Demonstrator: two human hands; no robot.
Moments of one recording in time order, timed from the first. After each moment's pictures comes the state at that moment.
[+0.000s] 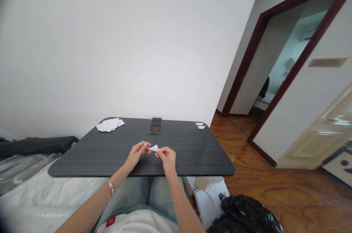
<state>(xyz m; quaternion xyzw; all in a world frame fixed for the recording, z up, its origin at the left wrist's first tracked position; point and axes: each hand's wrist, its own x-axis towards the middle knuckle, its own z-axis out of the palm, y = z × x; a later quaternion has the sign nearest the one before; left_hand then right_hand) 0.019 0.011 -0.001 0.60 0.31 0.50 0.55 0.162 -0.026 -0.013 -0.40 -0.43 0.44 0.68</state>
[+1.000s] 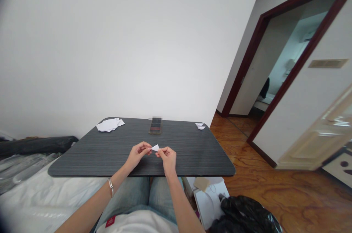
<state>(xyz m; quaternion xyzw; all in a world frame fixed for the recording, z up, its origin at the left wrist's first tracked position) 0.021 0.011 -0.002 0.61 0.30 0.50 0.54 0.161 -0.024 -0.015 -0.42 -0.40 0.43 0.69</state>
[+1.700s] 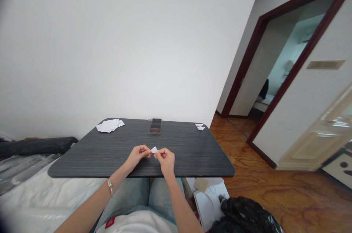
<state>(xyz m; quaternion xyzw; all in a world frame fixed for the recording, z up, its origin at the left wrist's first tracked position) 0.019 0.017 -0.010 0.58 0.34 0.45 0.58 0.160 -0.025 -0.021 -0.43 -0.48 0.37 0.67</state>
